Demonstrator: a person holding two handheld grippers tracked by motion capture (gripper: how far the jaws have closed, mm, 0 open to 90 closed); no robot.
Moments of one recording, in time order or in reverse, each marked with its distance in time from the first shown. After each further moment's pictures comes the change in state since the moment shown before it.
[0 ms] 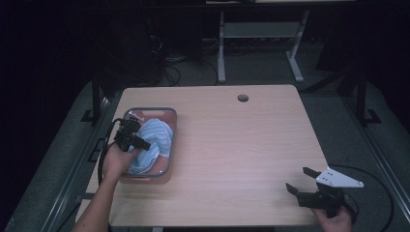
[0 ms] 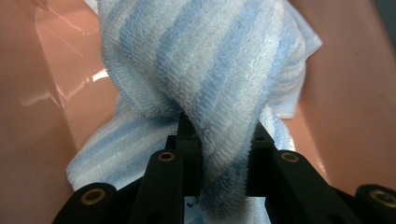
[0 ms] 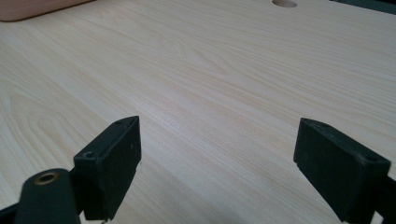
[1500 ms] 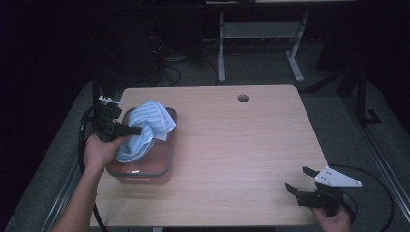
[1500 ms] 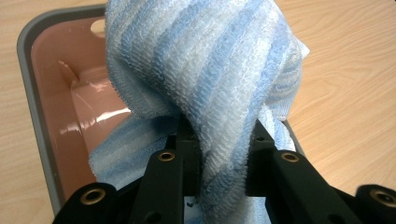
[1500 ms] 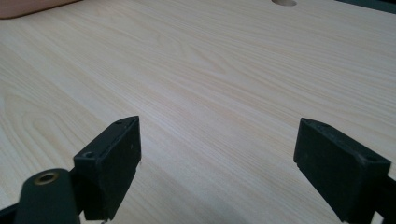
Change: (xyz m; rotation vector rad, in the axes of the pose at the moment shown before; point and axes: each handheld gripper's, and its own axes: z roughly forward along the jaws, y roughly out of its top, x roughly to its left) left arm -0.001 0.005 -0.080 -0.225 -0.107 -0.005; right arm 0.001 0.001 0.003 0.008 -0.009 -0.002
